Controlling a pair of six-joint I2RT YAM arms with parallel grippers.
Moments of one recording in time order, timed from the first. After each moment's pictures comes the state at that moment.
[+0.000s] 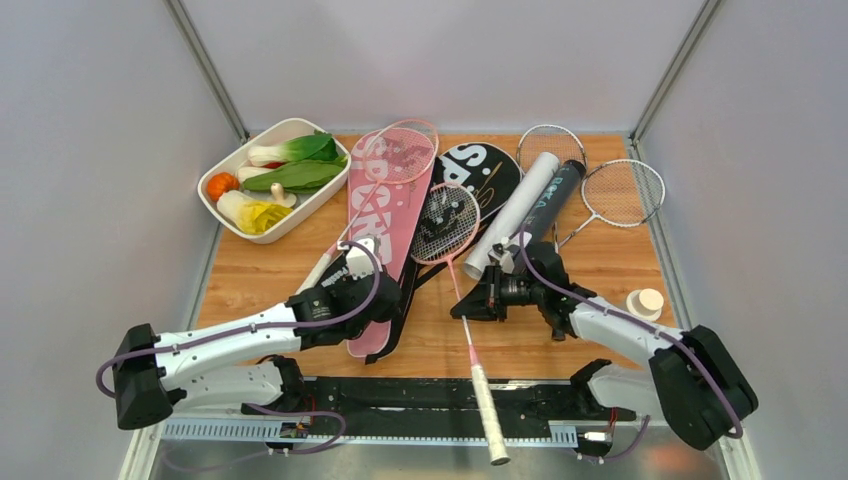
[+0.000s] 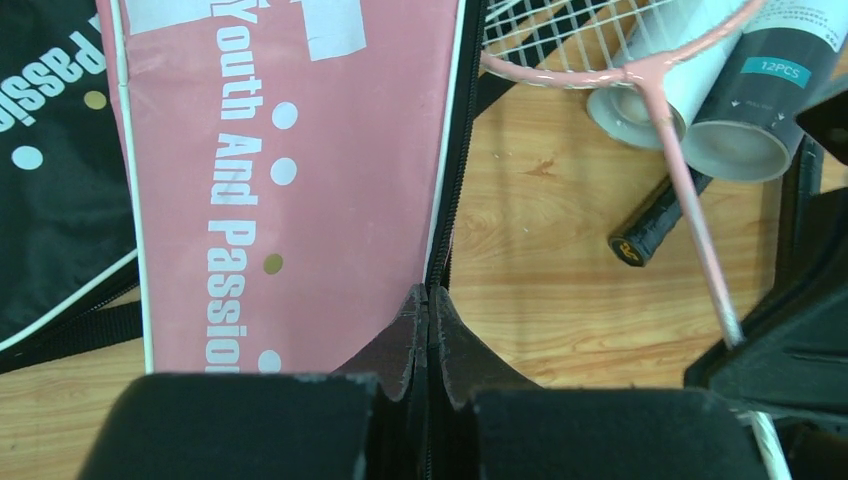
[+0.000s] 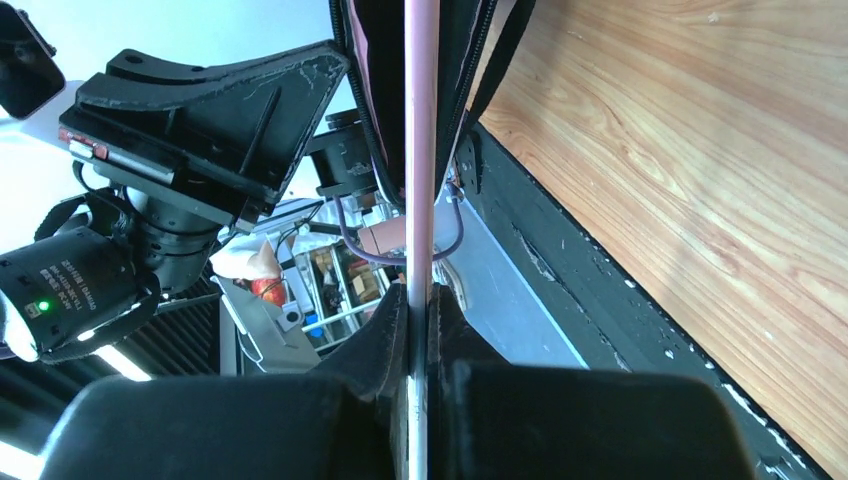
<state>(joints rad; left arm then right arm) -1.12 1.03 0.74 -0.55 -0.62 -1.03 0.54 1.14 0.41 0.23 -0.86 1.26</state>
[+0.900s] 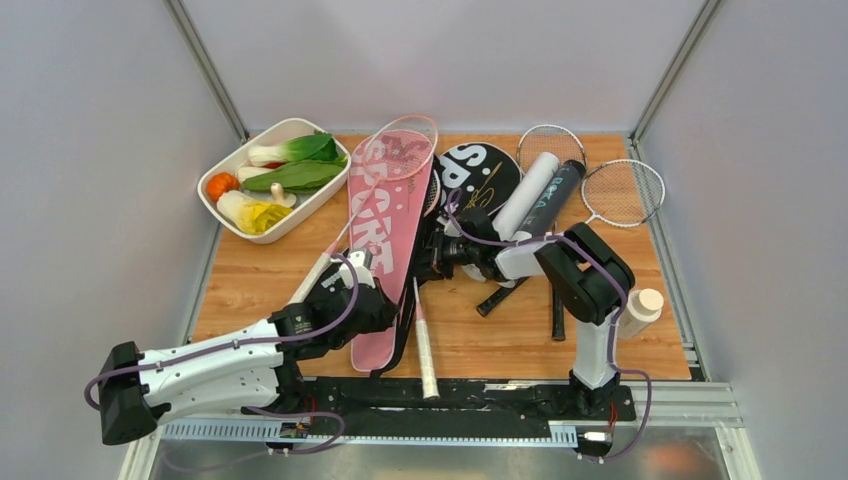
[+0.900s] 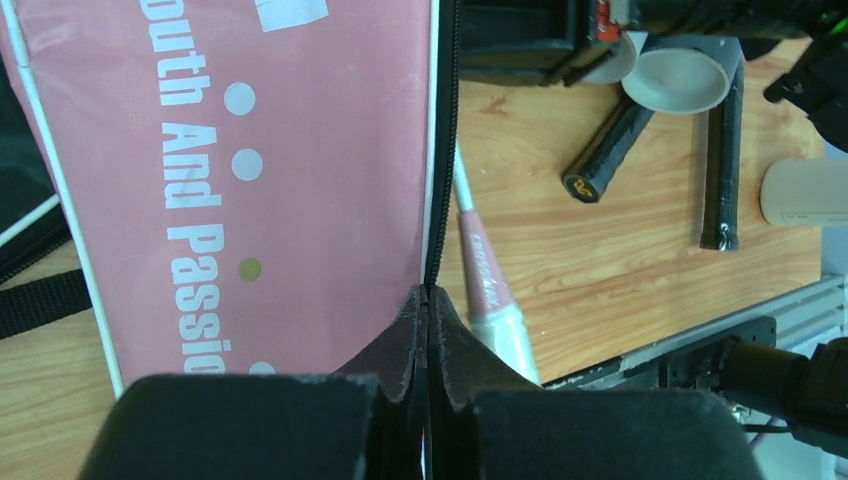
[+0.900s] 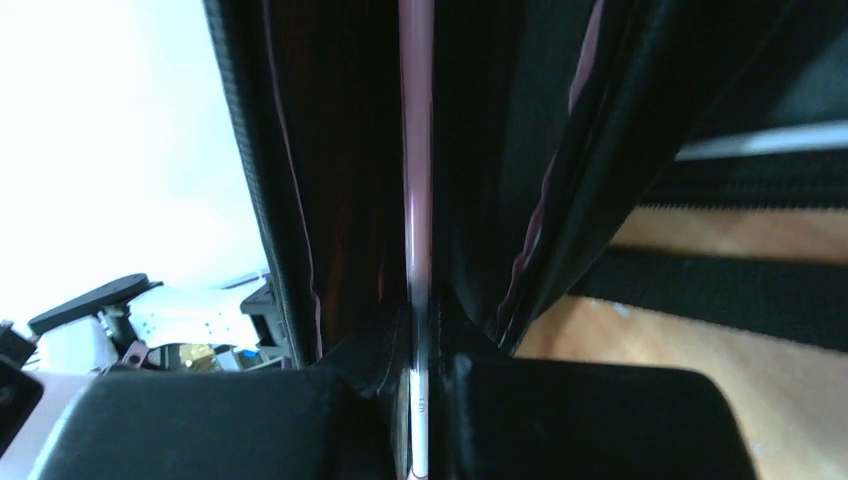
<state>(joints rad) -1.12 0.86 0.56 -0.41 -0.46 -1.04 0.62 1.92 0.91 0.47 -0.76 1.15</state>
